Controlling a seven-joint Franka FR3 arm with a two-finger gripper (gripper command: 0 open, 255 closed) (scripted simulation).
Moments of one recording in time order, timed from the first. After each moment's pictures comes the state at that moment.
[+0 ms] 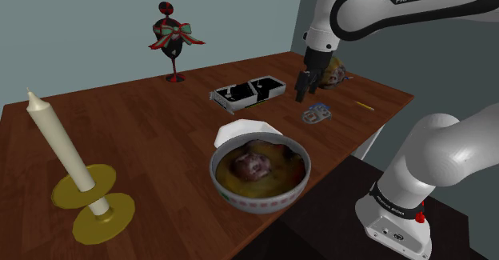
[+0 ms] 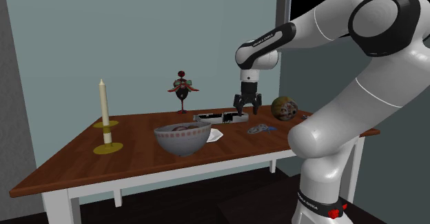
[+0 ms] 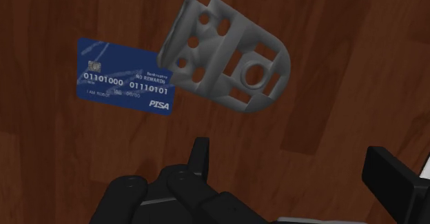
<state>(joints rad) -0.01 -0.65 0.06 -2.54 0.06 1.91 -0.01</state>
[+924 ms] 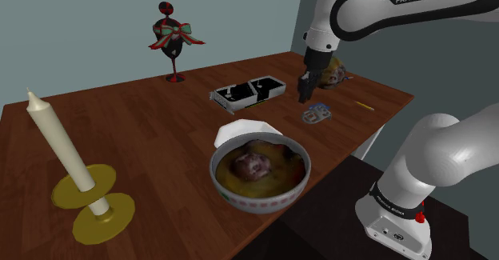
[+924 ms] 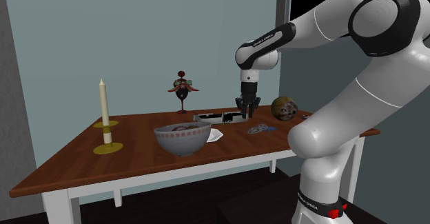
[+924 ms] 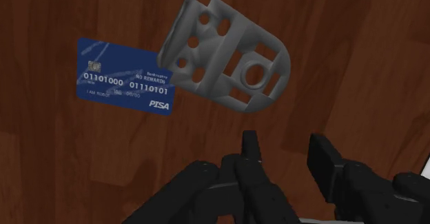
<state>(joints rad) -0.01 -0.65 0.06 -2.54 0.06 1.91 -0.01</state>
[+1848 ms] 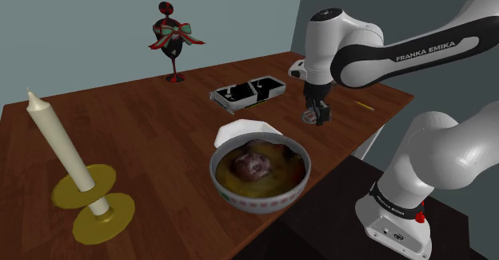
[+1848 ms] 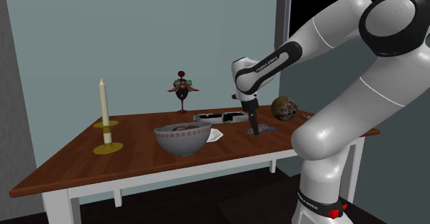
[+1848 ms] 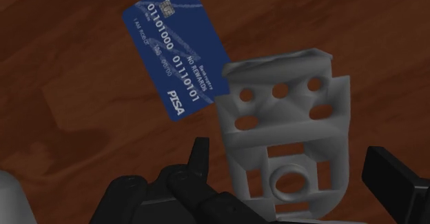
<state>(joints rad) 0.15 -0.65 0.05 -2.72 -0.28 1.96 -0.60</state>
